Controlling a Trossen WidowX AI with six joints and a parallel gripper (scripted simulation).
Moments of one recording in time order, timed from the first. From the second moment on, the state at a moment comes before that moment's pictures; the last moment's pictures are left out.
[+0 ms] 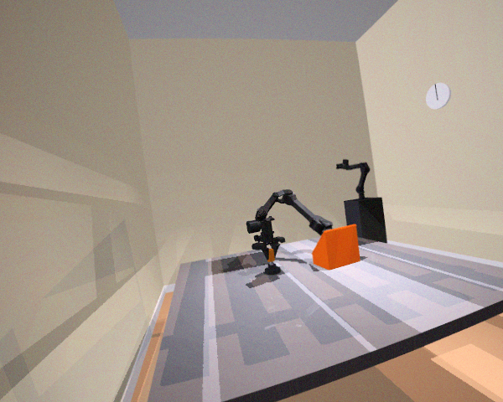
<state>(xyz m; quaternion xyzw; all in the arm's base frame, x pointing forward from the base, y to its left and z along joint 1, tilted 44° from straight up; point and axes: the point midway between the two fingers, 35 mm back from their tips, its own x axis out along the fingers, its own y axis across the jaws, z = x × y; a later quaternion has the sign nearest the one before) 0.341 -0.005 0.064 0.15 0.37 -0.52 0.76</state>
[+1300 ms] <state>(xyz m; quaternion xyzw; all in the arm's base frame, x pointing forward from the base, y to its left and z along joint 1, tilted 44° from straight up) 0.341 -0.005 0.063 0.21 0.33 -0.55 0.74</state>
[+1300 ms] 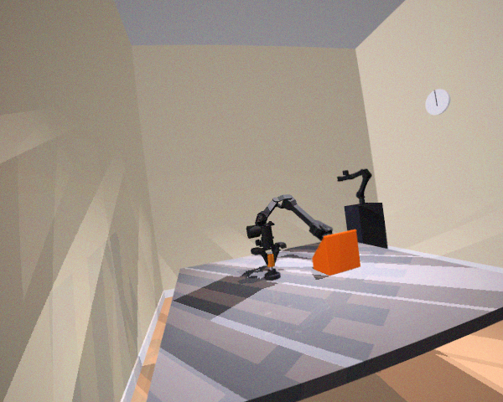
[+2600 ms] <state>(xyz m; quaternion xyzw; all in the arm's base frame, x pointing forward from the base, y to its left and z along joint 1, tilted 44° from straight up) 0.341 -0.005 0.063 0.29 0.27 -0.58 0.71</state>
